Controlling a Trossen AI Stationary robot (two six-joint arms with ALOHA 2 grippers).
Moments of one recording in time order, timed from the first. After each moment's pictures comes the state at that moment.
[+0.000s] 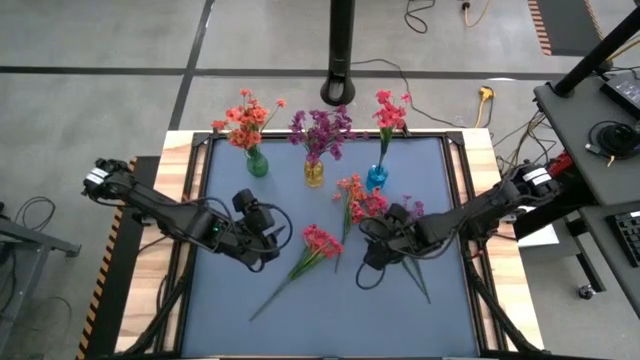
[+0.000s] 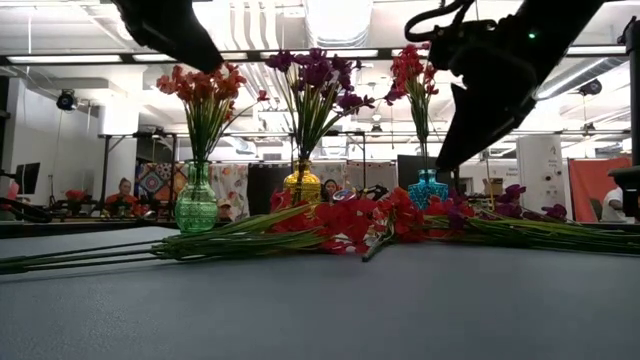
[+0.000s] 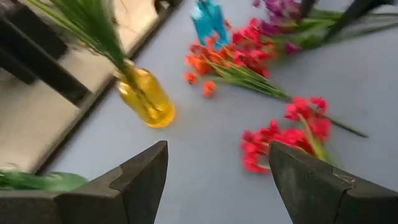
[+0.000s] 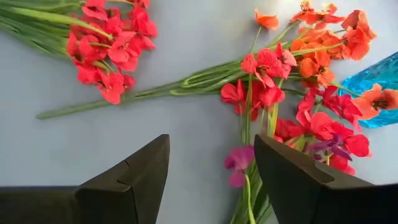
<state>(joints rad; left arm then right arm) -0.44 1.29 1.02 -0.71 -0.80 -0.56 0.34 1.52 0.91 -0.53 0.53 0.71</state>
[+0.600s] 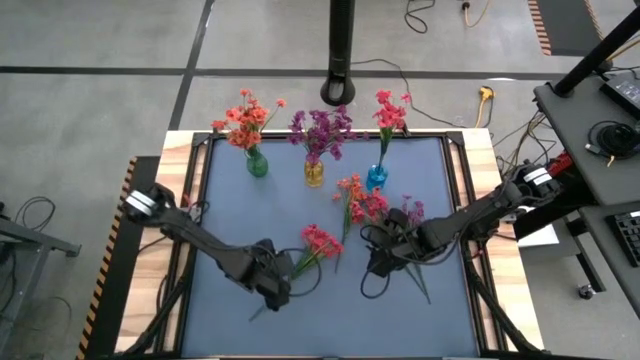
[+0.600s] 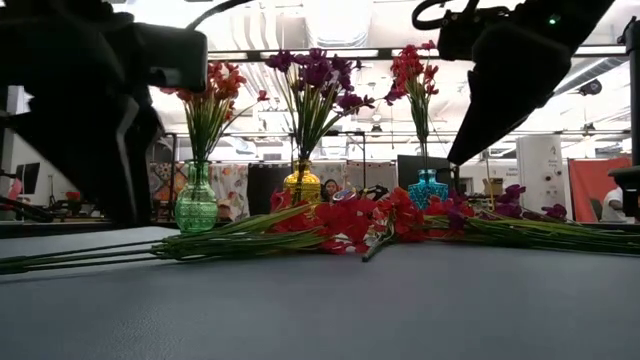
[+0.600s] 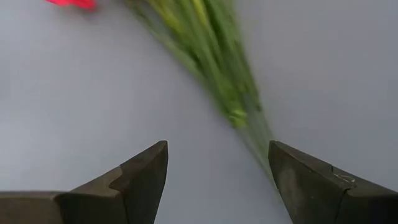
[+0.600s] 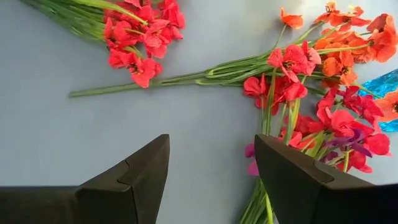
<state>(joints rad) -0.55 1.75 1.06 -0.65 -0.29 -0.84 0.39 1.51 0.92 -0.54 0.52 0.69</state>
